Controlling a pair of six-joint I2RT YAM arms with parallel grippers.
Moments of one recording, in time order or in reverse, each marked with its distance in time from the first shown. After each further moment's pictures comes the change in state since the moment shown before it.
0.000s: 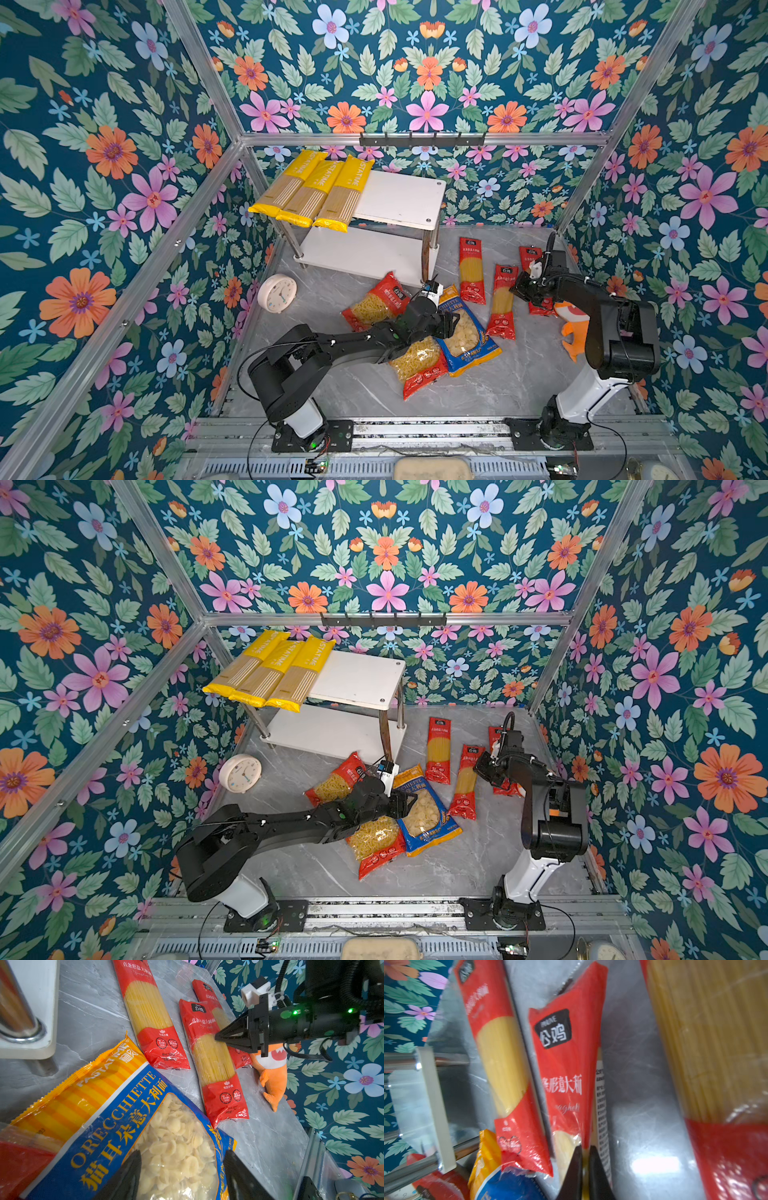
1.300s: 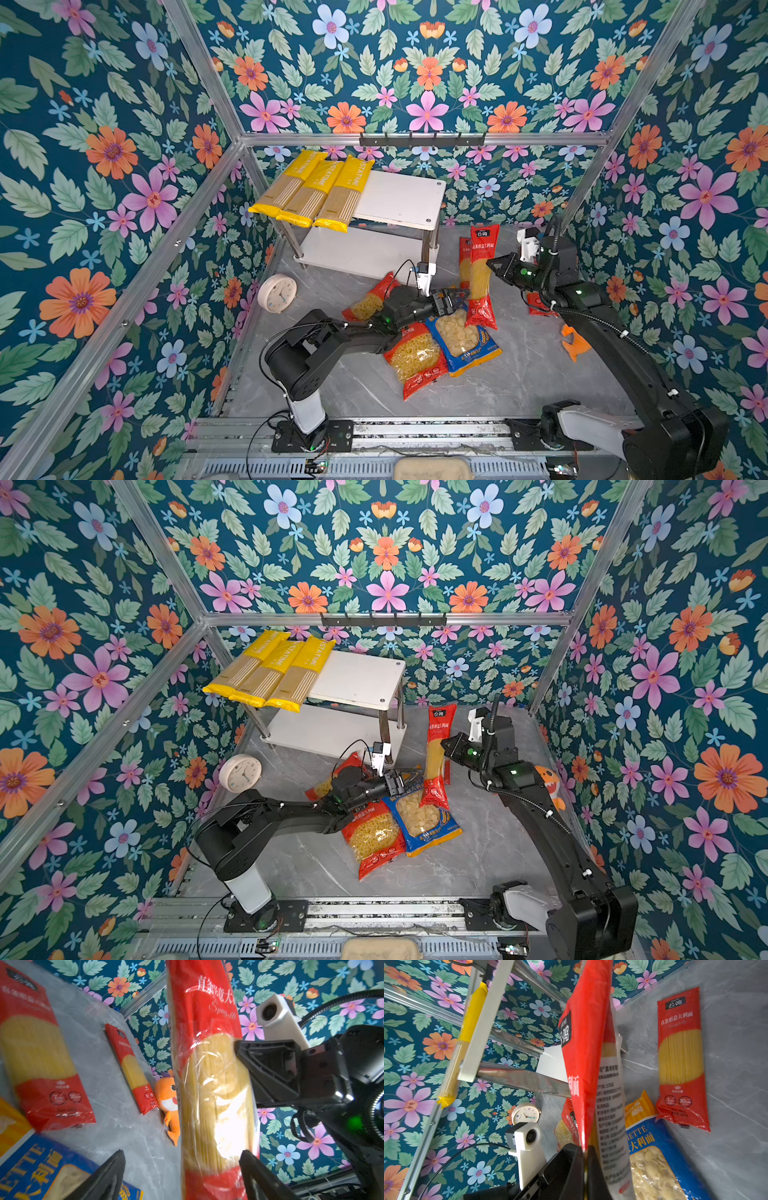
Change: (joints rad) left arm 0.146 0.151 -0.022 0.744 0.414 -0.397; right arm 0.364 -0.563 0.048 -0.043 0.002 0.258
